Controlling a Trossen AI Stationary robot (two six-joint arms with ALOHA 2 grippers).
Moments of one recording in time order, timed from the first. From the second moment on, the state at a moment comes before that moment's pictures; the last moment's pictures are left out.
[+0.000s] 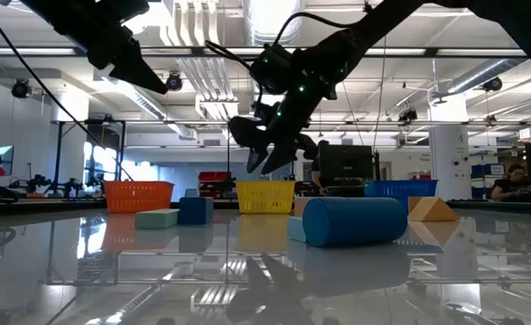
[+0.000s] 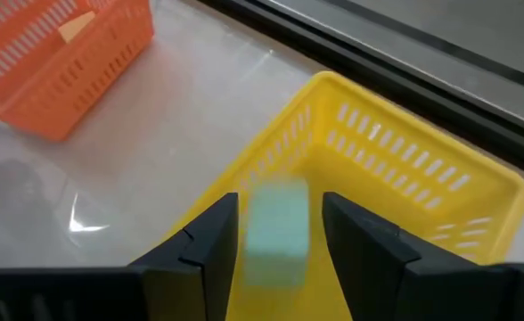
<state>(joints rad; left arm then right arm) -0.16 0.92 0.70 -0.43 -0.72 -0.04 -0.31 2.05 1.45 -0.18 0.34 0.46</state>
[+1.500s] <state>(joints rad) -0.18 1.14 0.70 -0.32 -0.52 -0.65 0.23 1.82 1.45 -0.88 0.47 0.39</state>
